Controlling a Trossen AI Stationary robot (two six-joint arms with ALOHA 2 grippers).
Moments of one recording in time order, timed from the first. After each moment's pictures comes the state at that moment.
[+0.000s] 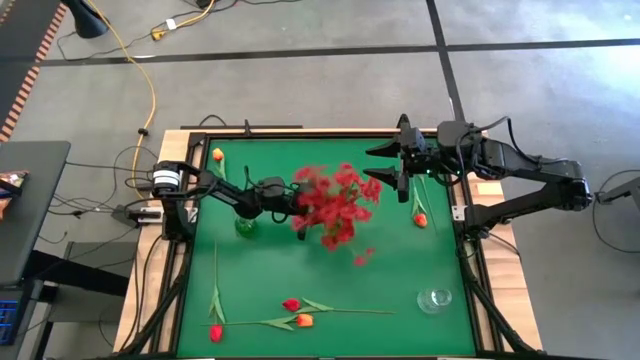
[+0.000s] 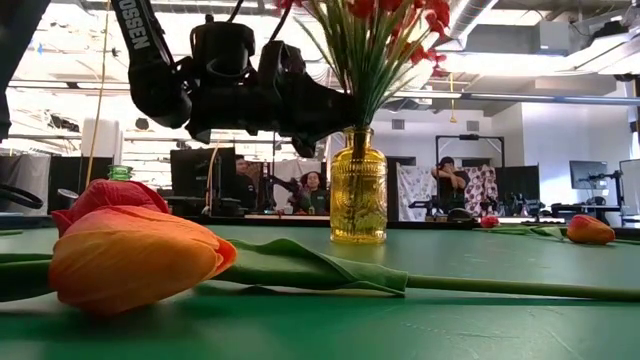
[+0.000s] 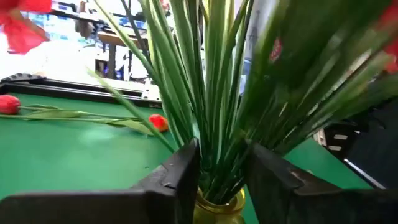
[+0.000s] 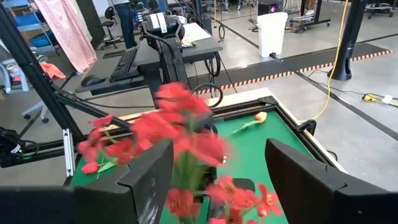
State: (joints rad) left arm 0.16 1.86 0.70 1.14 0.34 -0.18; right arm -0.11 1.08 1.26 -0.39 0.03 0.15
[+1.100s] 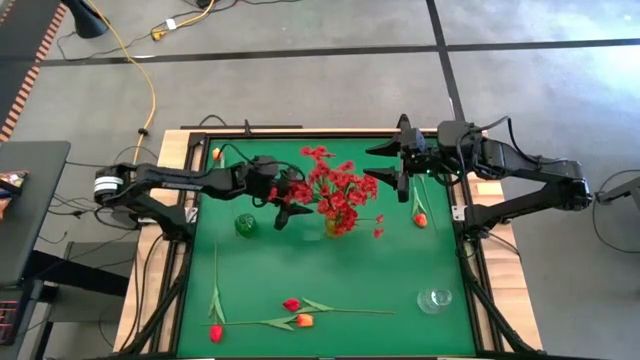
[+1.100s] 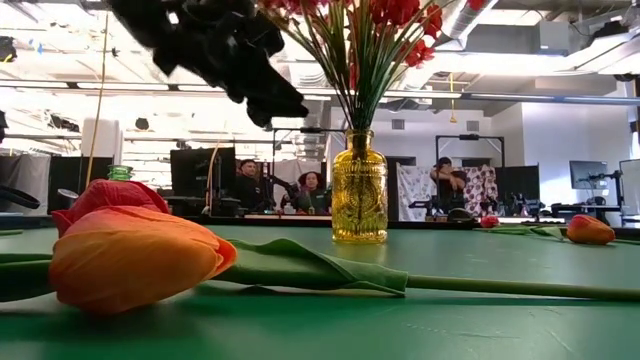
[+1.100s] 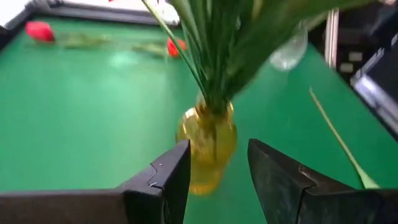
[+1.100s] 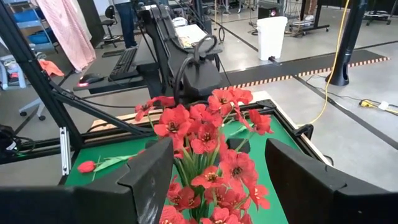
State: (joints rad) left arm 0.25 1.40 0.79 0.13 0.37 0.04; right arm -0.11 1.08 1.26 -0.38 0.03 0.12
